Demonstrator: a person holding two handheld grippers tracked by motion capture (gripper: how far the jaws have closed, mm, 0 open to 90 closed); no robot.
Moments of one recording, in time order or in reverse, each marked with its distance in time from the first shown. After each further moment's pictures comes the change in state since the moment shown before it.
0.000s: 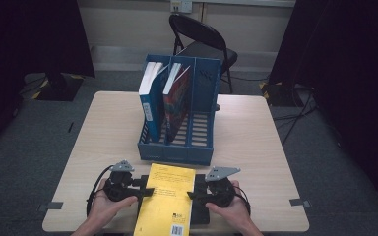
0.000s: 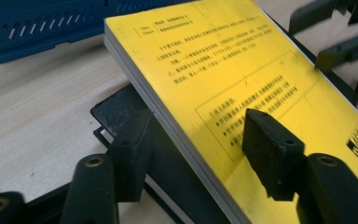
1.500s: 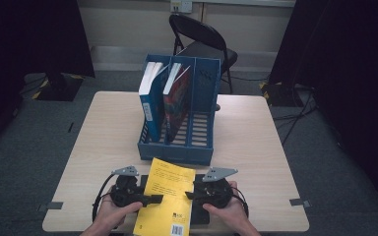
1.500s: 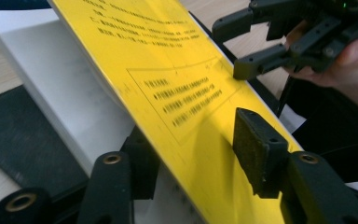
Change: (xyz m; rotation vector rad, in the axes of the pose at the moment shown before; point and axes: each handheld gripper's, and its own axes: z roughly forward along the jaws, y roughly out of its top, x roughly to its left) left arm -0.017 0.000 0.010 -0.020 -0.214 -0.062; right arm 0.003 0.000 0.004 -0.016 -0.016 0.002
